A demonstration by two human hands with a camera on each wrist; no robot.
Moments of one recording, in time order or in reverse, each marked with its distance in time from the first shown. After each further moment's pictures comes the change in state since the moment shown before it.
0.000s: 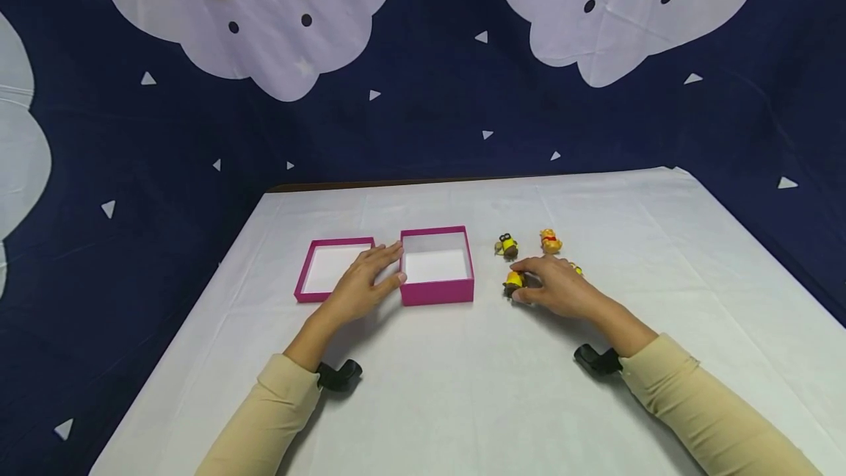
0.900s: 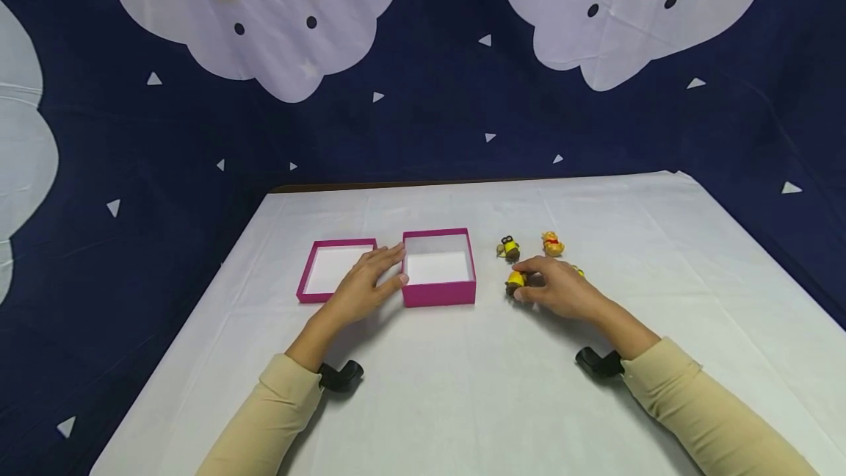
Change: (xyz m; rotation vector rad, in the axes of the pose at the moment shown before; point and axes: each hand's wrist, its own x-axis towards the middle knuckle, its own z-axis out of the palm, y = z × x) left_hand -0.001 -0.001 0.001 0.013 0.019 0.035; right_hand 0.001 -0.002 0.000 0.133 0.009 0.035
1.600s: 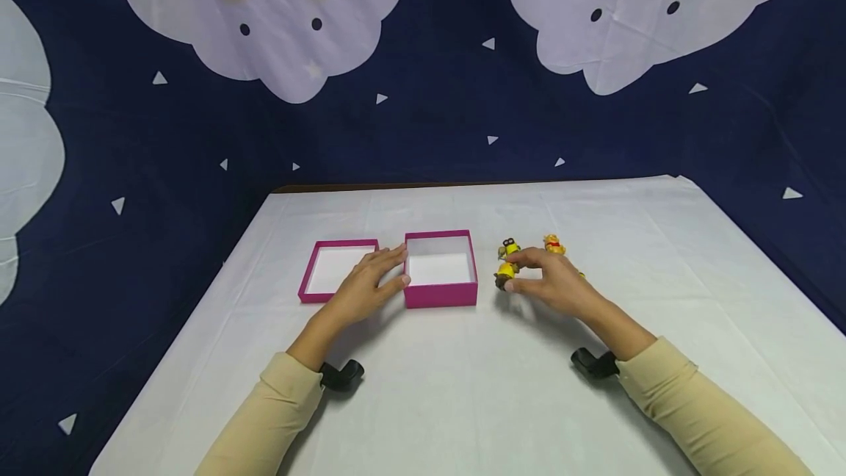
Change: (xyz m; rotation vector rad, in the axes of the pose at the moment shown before) left_hand -0.001 0.002 -0.002 0.009 0.000 0.006; right_hand 0.003 -0.021 -0.004 0.147 0.109 -0.054
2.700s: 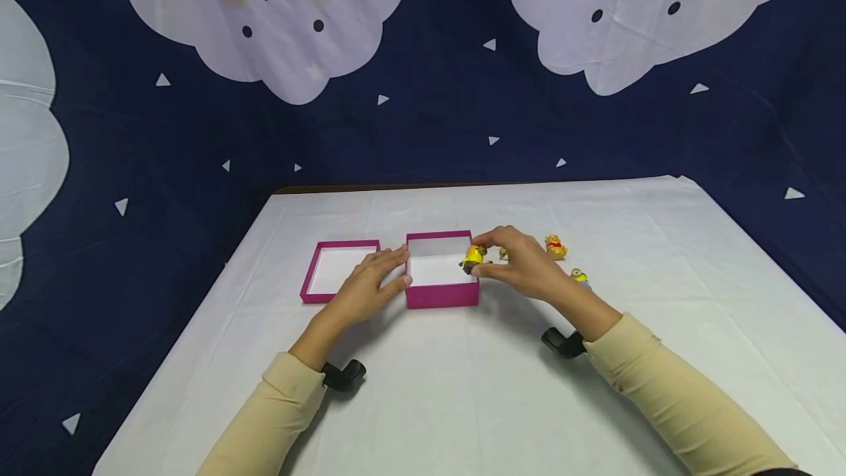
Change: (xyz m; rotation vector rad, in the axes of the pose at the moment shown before) left_hand 0.000 0.002 0.000 0.026 -0.008 -0.014; right_hand 0.031 -0.048 0.009 -0.076 0.047 -0.181
